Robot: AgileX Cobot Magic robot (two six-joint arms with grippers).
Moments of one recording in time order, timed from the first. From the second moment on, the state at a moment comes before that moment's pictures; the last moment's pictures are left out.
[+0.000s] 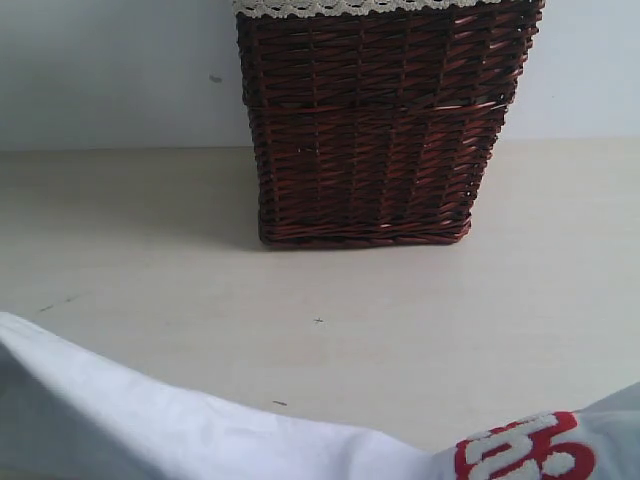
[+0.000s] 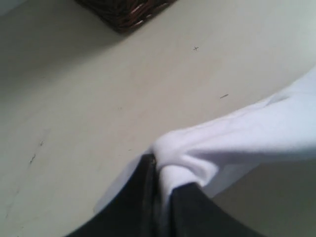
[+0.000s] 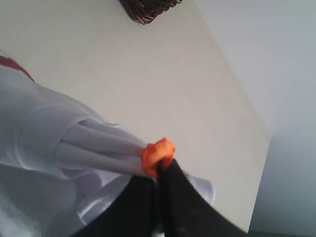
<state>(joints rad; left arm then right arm) -0.38 0.66 -0.54 -0.29 0.72 0.54 -0.44 0.24 -0.58 0.39 1.15 -1.39</state>
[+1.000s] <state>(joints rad) -0.38 1.07 -0.54 -0.33 0.35 0.55 -0.44 0.24 -0.23 0.80 0.58 -1.73</state>
